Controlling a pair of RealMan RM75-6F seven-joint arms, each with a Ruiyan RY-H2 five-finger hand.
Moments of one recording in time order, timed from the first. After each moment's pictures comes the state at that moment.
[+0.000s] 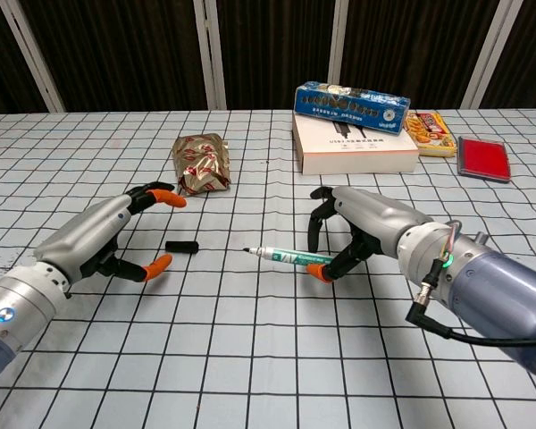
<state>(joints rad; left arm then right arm) -0.50 -2.01 -0.11 -0.91 1.48 1.28 -0.20 0.72 -1.86 0.20 -1.47 -0.89 1.12 -0.39</state>
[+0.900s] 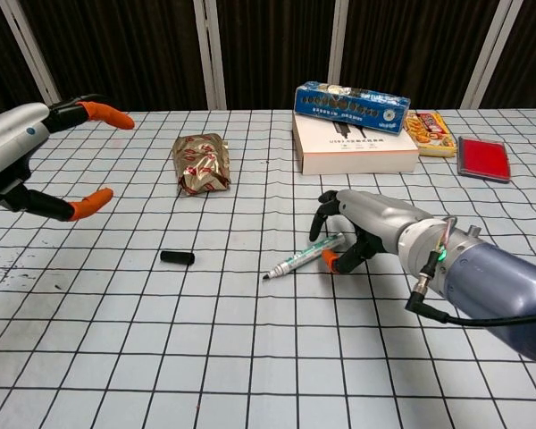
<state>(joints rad) -0.42 -1.64 -0.10 -1.54 1.51 1.39 0.15 0.73 -1.86 0.24 -1.42 -0.83 1.05 -0.48</state>
